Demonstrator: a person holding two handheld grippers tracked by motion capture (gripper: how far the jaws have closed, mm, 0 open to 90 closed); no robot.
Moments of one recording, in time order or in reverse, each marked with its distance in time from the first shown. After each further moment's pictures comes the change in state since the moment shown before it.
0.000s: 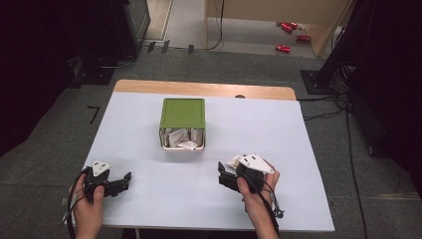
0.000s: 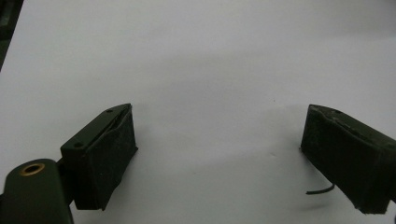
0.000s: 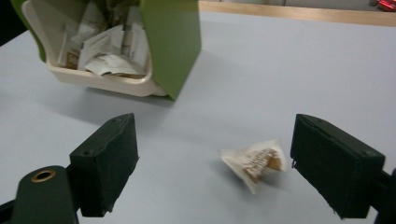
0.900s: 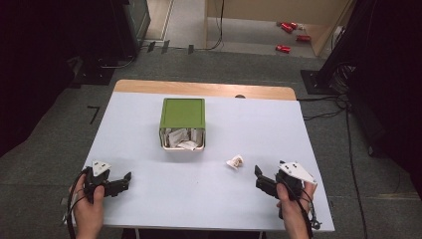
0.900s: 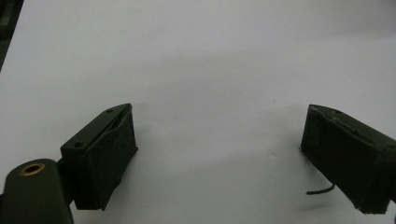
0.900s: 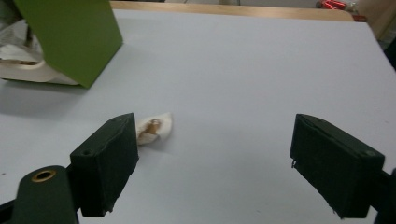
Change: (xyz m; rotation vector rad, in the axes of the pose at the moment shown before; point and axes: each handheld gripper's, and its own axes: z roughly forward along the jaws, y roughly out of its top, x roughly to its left) left arm 0.000 0.000 0.000 -0.001 0.001 0.000; right arm -0.083 -0.021 -0.039 -0.029 -0.121 0.037
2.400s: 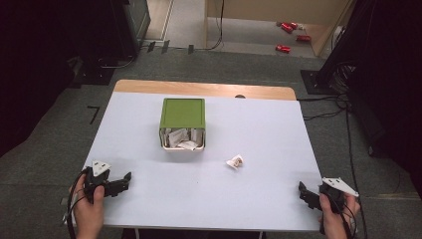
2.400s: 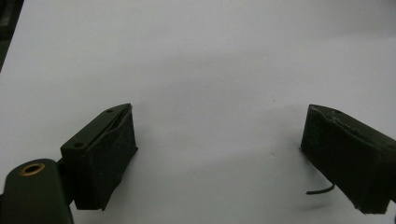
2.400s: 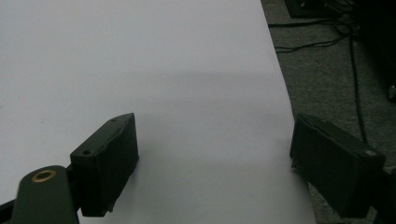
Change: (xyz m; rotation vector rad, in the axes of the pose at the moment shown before) left arm 0.000 0.000 0.000 0.000 0.000 0.000; right arm -0.131 -0.068 -0.002 0.185 -0.212 0.082
